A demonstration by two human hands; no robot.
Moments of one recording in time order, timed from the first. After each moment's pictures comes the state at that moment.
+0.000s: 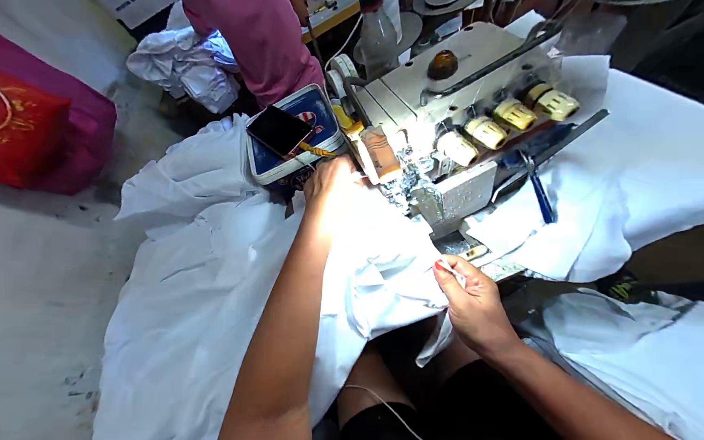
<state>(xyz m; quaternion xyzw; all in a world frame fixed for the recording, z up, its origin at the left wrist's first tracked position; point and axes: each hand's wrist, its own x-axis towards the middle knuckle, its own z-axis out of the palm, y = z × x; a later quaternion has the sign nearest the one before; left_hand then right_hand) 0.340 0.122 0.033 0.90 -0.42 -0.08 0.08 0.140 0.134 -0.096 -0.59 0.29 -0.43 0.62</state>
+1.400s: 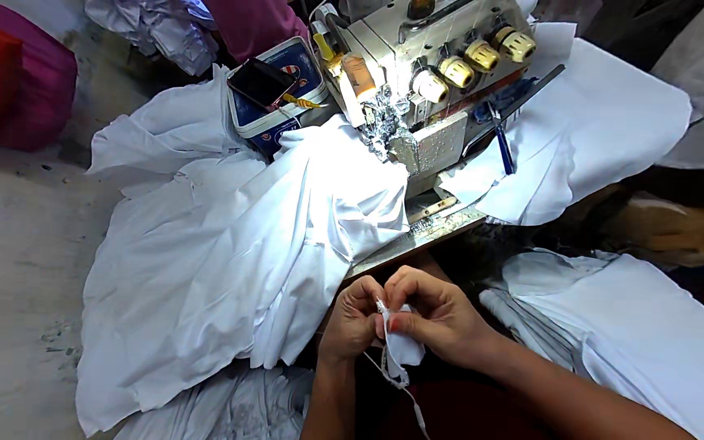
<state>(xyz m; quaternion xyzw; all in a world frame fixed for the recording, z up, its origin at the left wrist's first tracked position) 0.207 0.290 -0.093 0.28 -0.44 -0.44 0.73 0.086 0.188 -0.081 -0.62 -0.02 -0.32 0.71</state>
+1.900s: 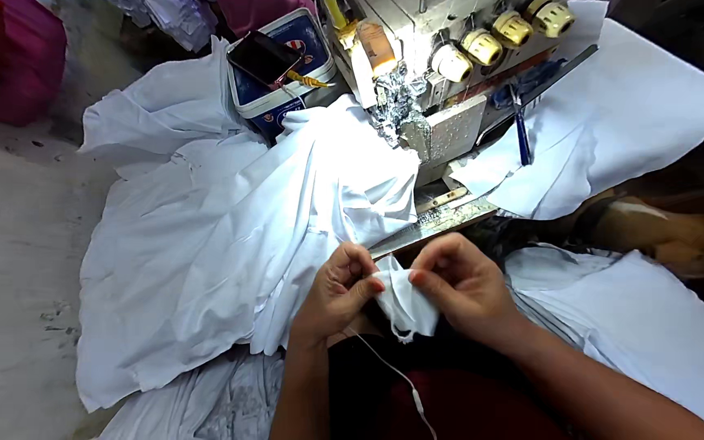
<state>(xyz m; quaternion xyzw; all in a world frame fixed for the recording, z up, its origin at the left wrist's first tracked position) 0.237 0.296 -0.065 0.49 -0.51 -0.32 0.63 0.083 0.171 -0.071 -0.67 0.04 -0.35 0.65</state>
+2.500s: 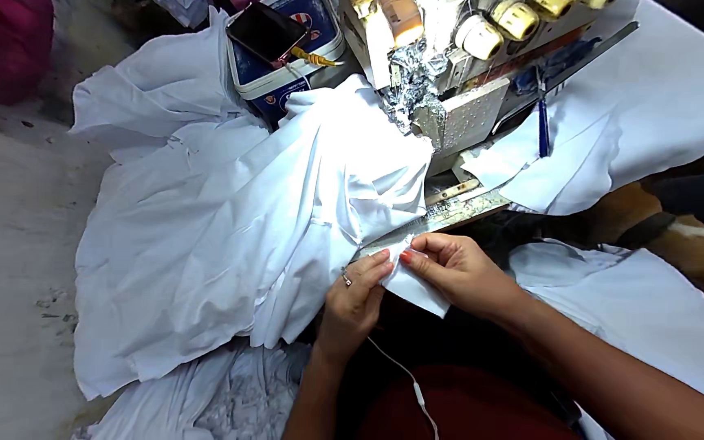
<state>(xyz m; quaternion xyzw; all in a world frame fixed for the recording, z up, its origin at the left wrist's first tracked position) 0.211 0.305 -0.115 0.62 -0.56 0.01 0.56 0.092 0.156 -0.071 -0.66 0.18 -0.15 0.71</state>
